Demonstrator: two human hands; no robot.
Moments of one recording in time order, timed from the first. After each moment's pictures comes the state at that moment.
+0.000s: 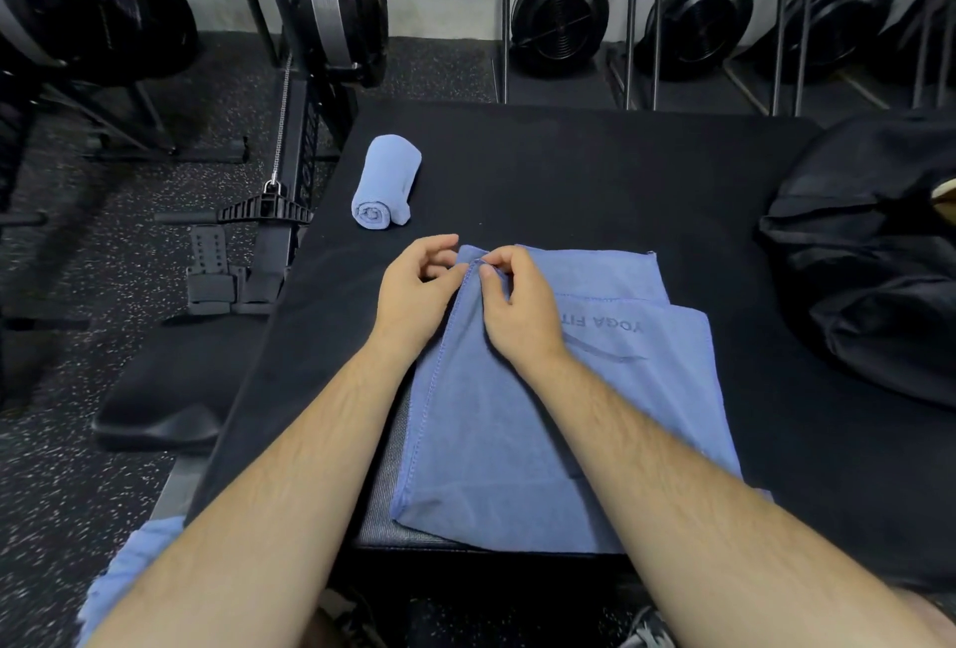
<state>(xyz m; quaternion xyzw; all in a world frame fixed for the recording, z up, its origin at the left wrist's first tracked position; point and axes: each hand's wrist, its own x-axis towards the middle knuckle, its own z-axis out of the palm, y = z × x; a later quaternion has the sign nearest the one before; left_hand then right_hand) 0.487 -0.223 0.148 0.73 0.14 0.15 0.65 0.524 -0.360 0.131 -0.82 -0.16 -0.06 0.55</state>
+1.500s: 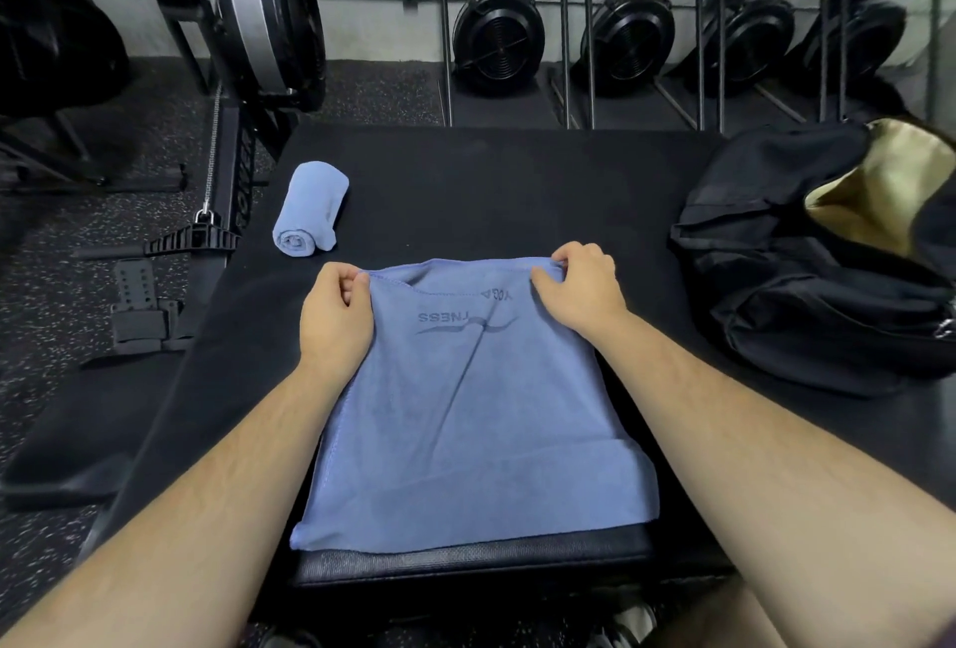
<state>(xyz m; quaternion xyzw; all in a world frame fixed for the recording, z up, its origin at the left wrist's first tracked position) 0.496 -0.233 0.147 0.82 0.22 0.20 0.49 0.606 -0.505 0.155 -0.95 -0.03 0.00 0.30</state>
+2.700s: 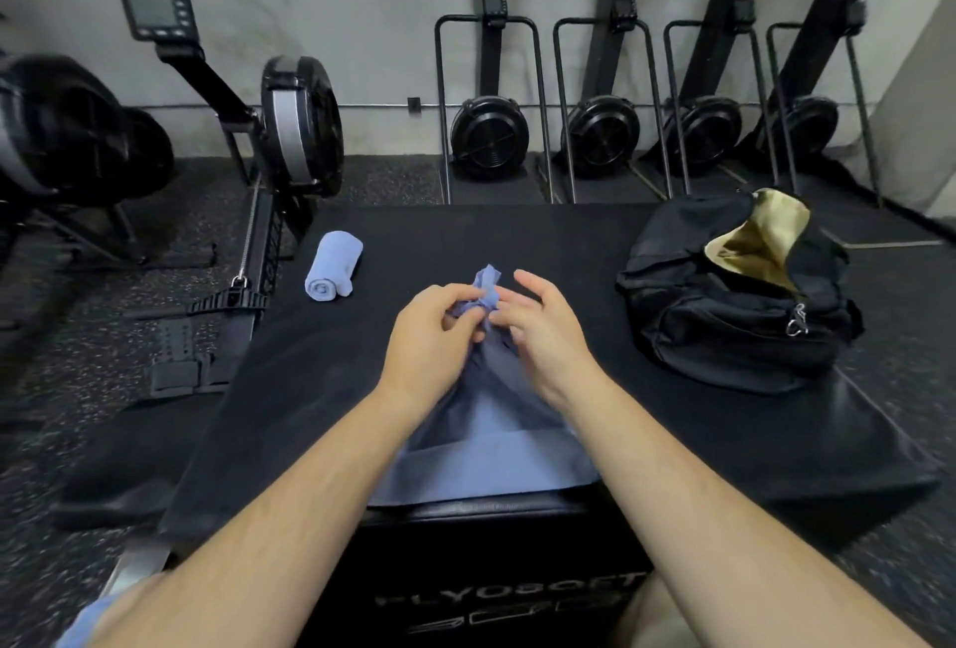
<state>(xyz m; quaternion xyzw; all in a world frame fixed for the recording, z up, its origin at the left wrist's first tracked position) 0.389 -0.360 0.276 0.83 0.01 0.19 0.52 0.430 -0.495 0.280 -0.59 -0.03 0.11 0.80</state>
